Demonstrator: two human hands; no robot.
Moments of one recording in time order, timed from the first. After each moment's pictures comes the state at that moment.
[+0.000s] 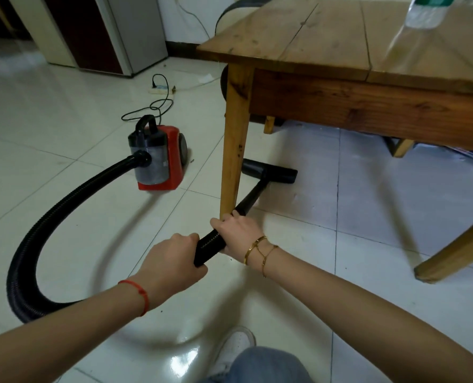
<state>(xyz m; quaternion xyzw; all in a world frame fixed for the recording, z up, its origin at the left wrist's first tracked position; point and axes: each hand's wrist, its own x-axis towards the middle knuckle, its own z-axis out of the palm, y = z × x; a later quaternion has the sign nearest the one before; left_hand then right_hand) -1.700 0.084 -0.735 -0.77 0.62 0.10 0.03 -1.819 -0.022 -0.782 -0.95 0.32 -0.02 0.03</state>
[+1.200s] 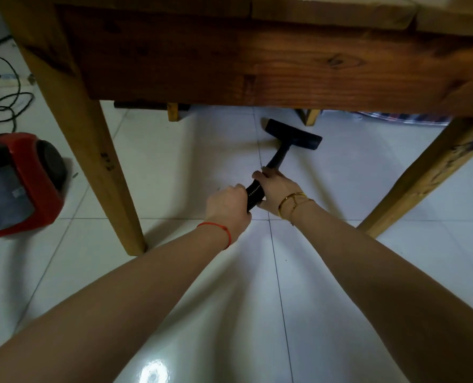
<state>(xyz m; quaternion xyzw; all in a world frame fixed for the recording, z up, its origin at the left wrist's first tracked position) -1.898 -0.155 -0.803 -0.64 0.76 0.10 -0.04 -2.036 -0.203 -0.831 -0.79 0.61 0.03 0.06</state>
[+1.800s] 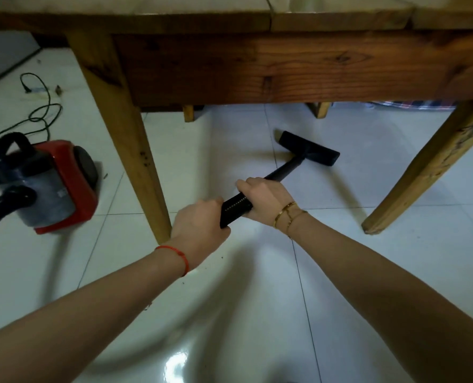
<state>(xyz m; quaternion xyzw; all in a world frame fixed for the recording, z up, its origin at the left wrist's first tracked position) -1.807 -0.084 -0.774 -0.64 0.76 0.08 -0.03 -1.968 -0.144 -0.811 -0.87 0.49 -0.07 -0.01</state>
